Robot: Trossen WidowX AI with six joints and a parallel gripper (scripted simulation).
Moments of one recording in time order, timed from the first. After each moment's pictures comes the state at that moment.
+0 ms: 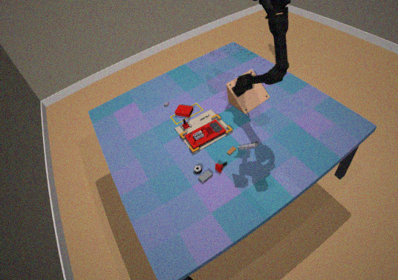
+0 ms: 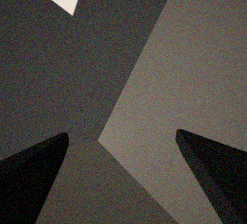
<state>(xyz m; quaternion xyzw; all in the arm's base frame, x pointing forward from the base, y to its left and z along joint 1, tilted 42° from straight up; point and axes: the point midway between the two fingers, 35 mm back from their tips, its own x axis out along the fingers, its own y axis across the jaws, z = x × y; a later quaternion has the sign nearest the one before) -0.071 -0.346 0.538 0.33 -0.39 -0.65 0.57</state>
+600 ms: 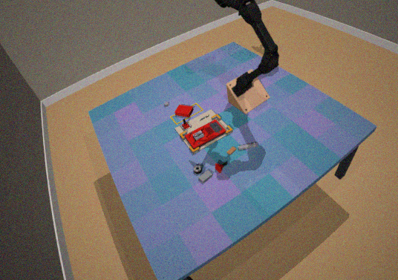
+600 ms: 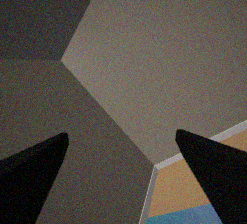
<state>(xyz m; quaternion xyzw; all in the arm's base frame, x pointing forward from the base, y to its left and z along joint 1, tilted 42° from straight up) 0.033 -0.436 0.394 0.46 -0.14 -0.61 0.63</state>
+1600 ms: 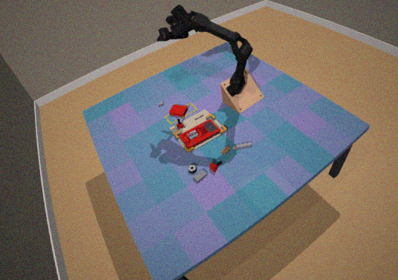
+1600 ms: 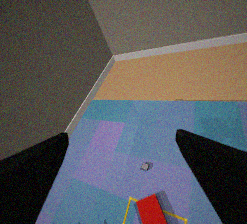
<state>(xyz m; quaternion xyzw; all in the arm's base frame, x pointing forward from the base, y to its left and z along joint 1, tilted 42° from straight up) 0.207 -0.413 0.153 0.56 0.25 -0.46 0.64</state>
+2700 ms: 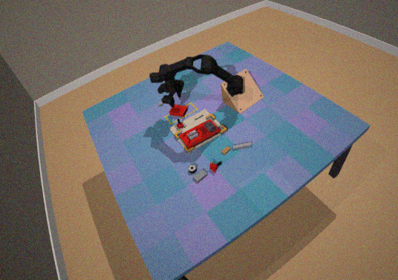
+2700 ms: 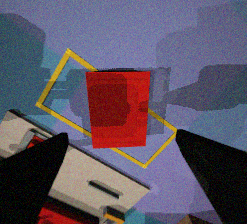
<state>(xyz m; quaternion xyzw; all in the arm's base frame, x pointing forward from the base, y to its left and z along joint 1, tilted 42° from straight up) 0.291 -0.162 -0.094 0.55 0.68 -0.11 0.47</state>
